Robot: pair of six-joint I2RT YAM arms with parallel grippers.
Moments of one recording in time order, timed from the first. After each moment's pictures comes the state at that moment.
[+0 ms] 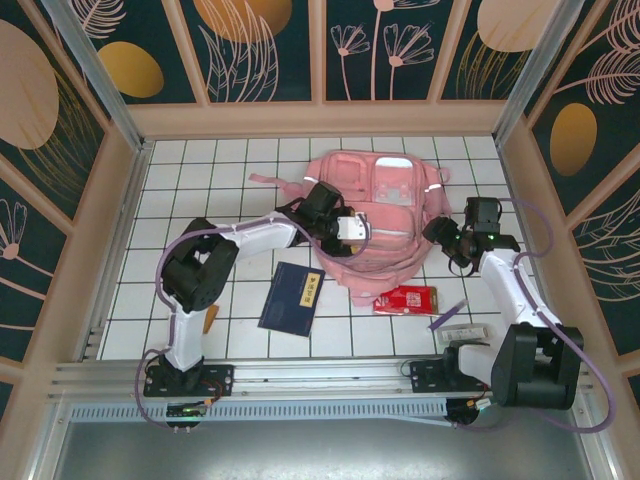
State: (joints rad) left arm -0.74 2.03 1.37 -0.17 0.30 0.83; right arm -0.04 1.18 0.76 -0.55 -0.20 0.59
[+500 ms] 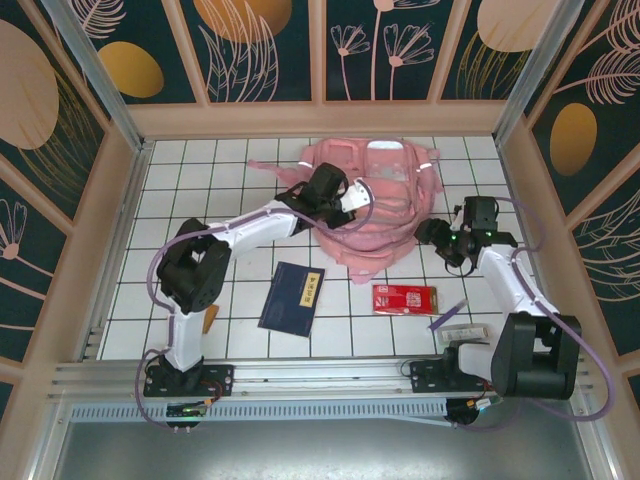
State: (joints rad) left arm -0.74 1.98 1.50 -0.19 0.03 0.53; right arm -0.04 1.24 0.77 -0.54 -0.38 0.54
